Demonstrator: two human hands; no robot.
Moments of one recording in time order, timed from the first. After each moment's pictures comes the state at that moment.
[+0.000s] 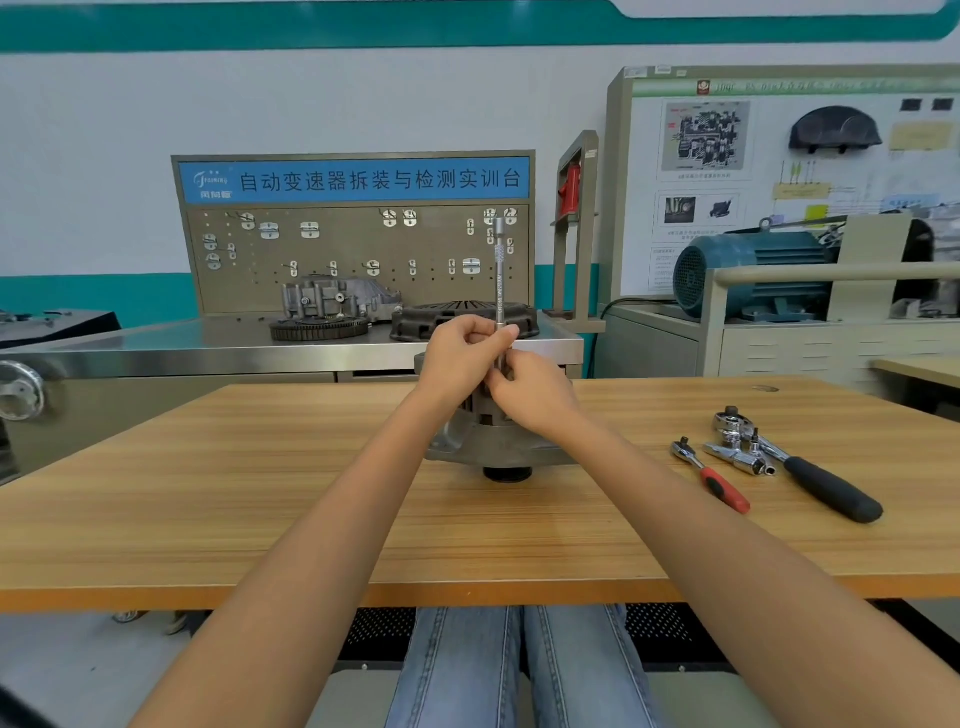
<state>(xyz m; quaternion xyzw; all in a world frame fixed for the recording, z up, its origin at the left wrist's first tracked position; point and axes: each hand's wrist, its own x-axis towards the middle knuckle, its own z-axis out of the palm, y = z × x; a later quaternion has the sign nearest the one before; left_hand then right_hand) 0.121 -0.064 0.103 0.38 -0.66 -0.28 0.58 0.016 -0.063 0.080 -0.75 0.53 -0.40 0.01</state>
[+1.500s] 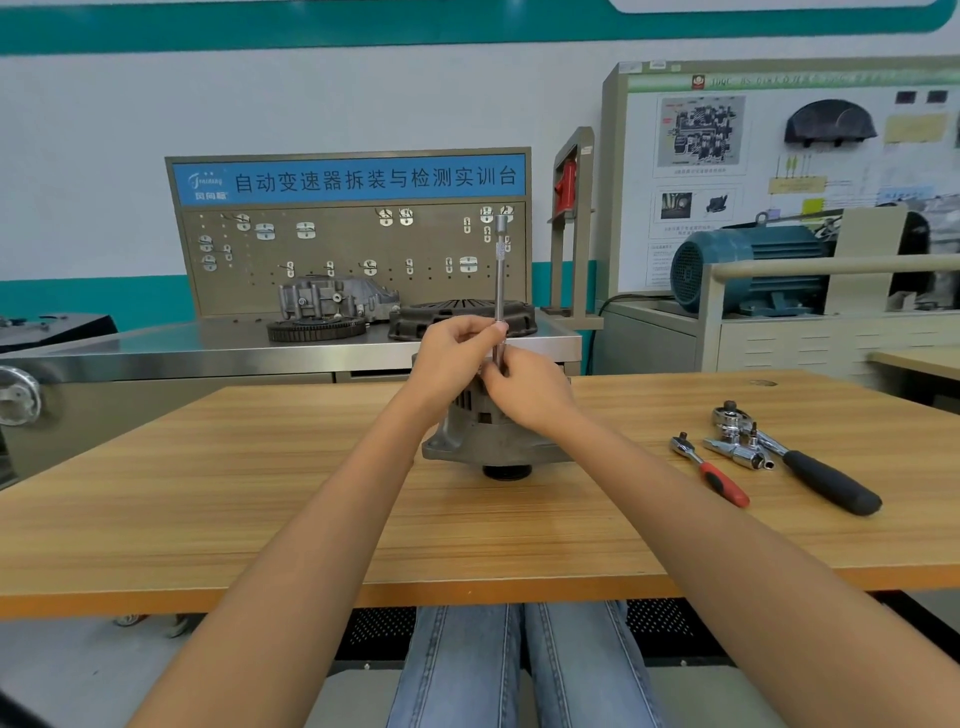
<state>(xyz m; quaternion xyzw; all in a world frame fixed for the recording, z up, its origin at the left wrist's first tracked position) 0.131 -0.068 0.101 0.36 -0.67 -0.30 0.57 0.019 -0.066 0.080 -0.75 0.54 -0.39 0.01</state>
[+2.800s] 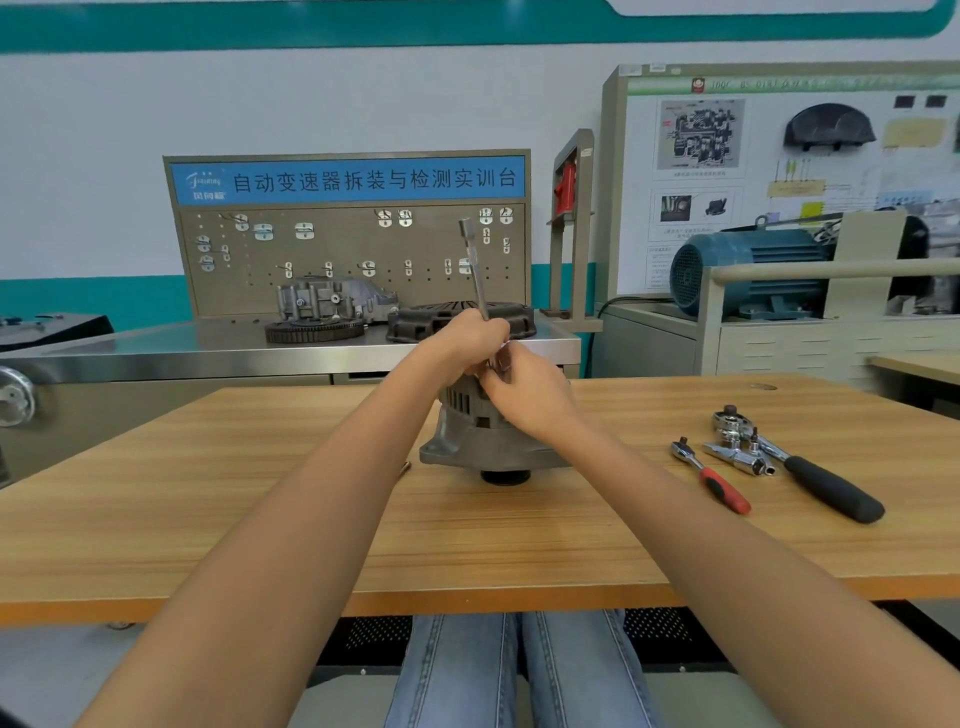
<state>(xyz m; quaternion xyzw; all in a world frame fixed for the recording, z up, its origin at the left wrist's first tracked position) 0.112 -0.067 0.140 0.54 -0.71 -0.26 0.36 0.017 -0.071 0.076 -0.73 0.54 -0.42 -0.01</state>
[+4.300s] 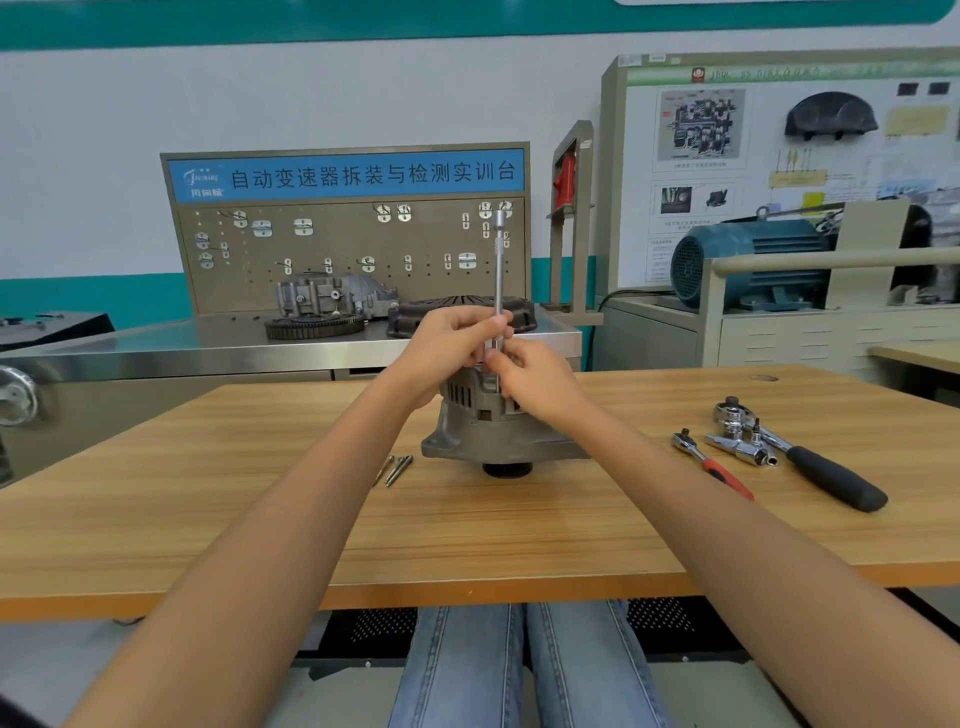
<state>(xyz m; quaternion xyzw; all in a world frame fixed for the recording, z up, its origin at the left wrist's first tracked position) 0.142 -0.081 0.110 0.32 -0.73 -0.33 0.51 0.010 -0.061 0.081 -0.74 0.50 -0.44 0.10</state>
